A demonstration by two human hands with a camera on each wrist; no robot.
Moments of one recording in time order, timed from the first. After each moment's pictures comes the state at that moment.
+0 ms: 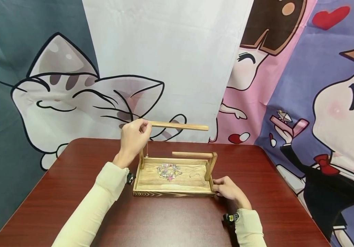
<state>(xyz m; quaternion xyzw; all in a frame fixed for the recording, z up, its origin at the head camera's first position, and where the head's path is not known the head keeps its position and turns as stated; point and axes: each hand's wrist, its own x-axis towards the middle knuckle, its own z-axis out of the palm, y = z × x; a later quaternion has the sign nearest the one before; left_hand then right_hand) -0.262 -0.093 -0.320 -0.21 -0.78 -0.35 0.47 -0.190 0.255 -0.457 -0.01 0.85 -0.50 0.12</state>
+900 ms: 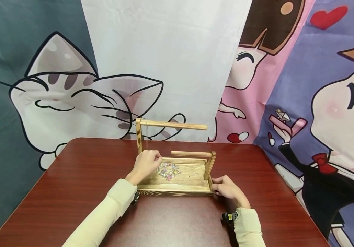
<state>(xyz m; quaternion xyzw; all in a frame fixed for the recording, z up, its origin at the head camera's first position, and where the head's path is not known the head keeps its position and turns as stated) -0.257 -0.067 -0.419 -0.18 -0.93 -0.26 0.18 -0.192 0.257 -0.461 -0.01 0.85 -0.51 0.12</state>
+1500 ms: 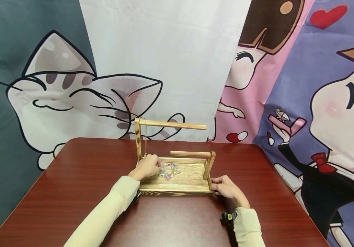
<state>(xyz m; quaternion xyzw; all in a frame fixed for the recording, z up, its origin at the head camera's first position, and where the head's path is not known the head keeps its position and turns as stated) -0.275 -0.066 -0.443 -0.23 -0.95 -0.22 0.01 -0.191 0.257 -0.460 -0.01 0.85 -0.51 0.11</state>
